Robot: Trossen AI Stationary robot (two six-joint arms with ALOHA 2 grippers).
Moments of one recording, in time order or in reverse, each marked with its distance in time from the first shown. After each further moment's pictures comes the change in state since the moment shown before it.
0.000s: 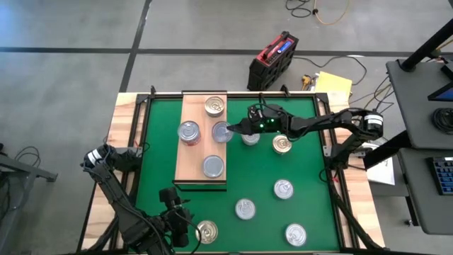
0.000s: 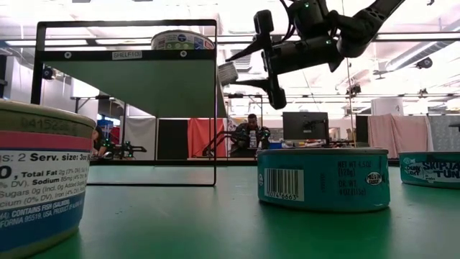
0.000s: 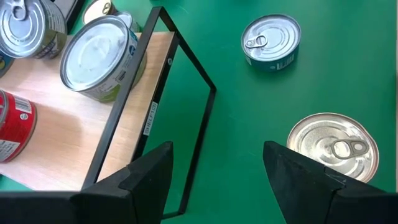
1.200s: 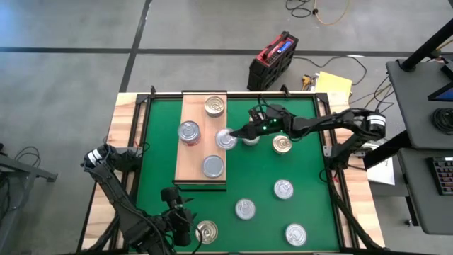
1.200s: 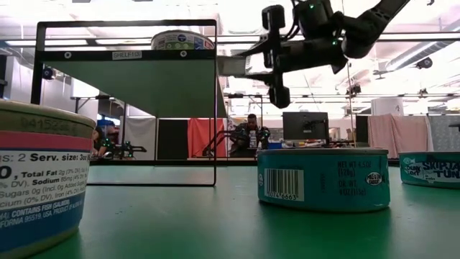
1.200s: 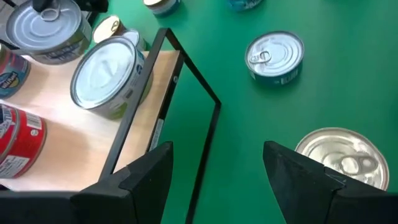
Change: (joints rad) left arm 0.005 0.000 -0.006 0.023 -0.058 0.030; right arm -0.013 -0.025 -0.036 0.011 -0.171 -0.069
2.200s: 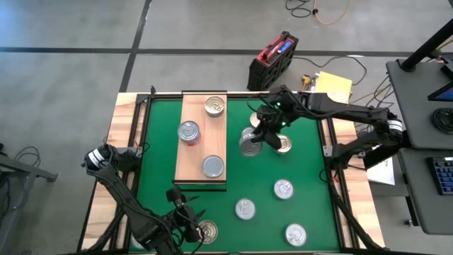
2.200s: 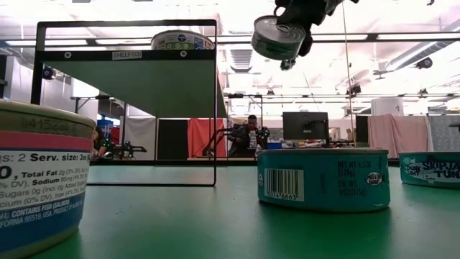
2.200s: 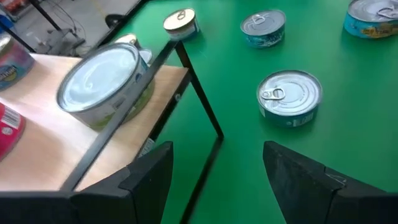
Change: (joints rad) left arm 0.013 0.000 -0.198 0.255 -0.176 -0.105; right arm 0.000 -0.196 0.479 -1.240 -0.103 -0.926
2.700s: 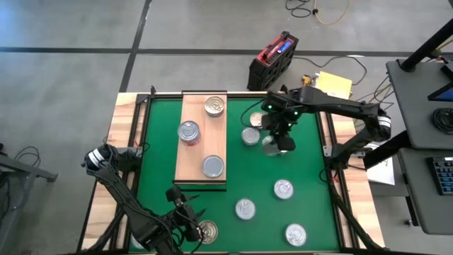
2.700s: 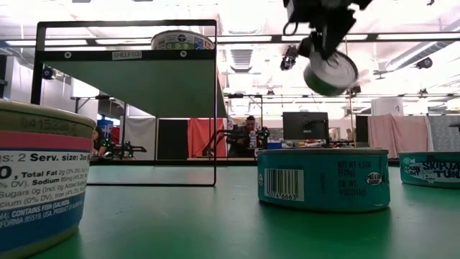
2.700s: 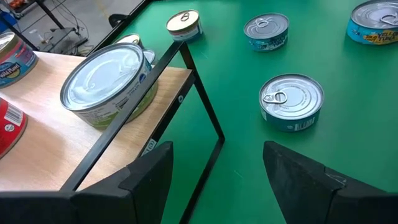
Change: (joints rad) left arm 0.004 0.000 0.000 -0.007 -0.017 -0.027; right arm 0.000 0.137 0.220 -0.620 0.184 -0.444
